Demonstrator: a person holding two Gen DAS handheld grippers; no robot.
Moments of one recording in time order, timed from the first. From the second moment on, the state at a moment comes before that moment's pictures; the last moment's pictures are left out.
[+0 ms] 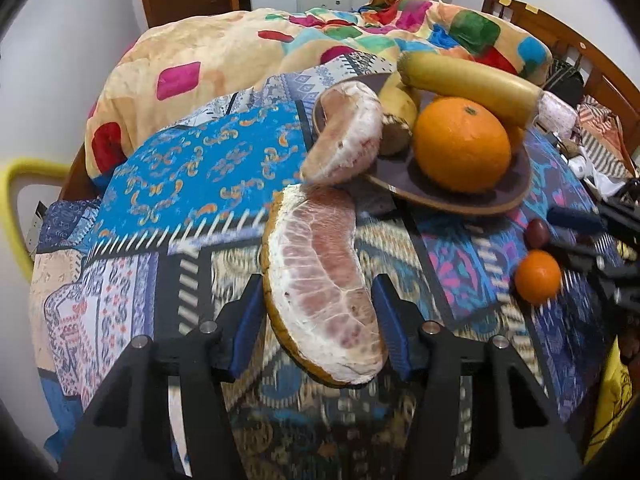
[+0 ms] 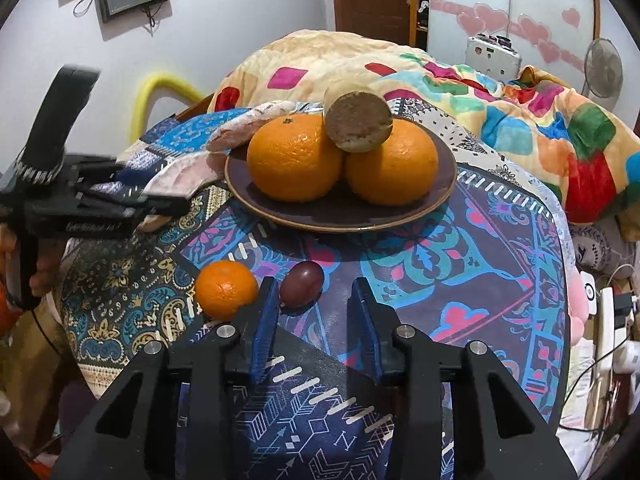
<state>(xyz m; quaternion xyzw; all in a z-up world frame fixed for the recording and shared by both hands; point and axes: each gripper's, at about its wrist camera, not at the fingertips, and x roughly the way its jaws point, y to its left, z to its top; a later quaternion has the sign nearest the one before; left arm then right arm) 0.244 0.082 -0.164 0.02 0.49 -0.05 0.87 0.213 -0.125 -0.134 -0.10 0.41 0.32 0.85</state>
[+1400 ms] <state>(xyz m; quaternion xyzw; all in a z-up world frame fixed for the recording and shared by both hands) 0.230 0.054 -0.115 0.05 0.42 -0.08 0.90 0.227 -0.156 -0.107 -0.08 0.38 0.29 0.87</state>
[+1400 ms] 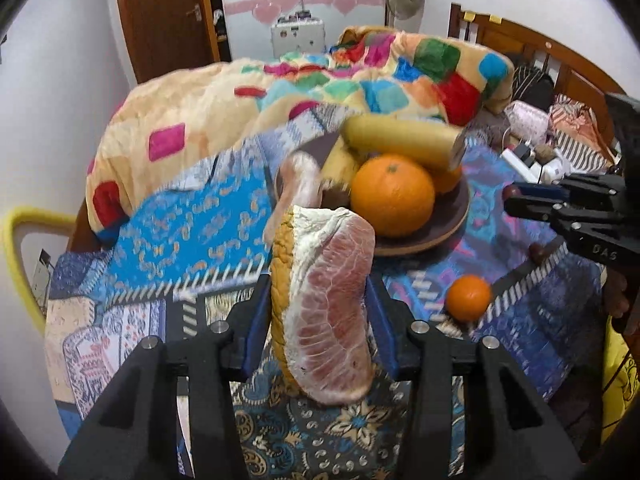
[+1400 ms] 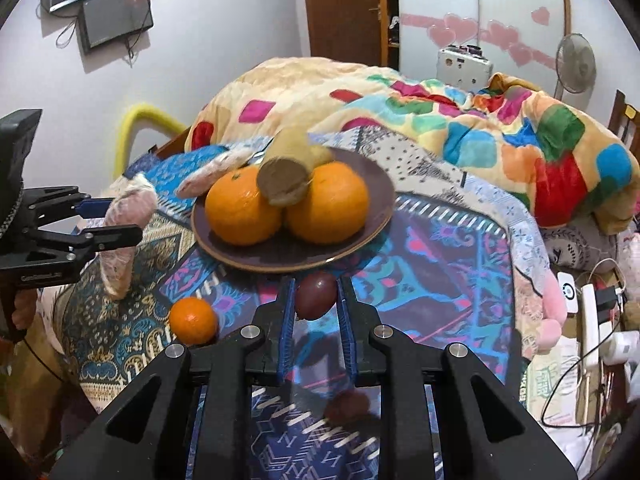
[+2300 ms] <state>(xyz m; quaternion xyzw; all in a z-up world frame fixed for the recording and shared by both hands) 0.318 0.042 -0.099 0.03 0.39 -0.09 0.92 0.309 -0.141 -0.083 -0.07 0.36 0.26 0.90</state>
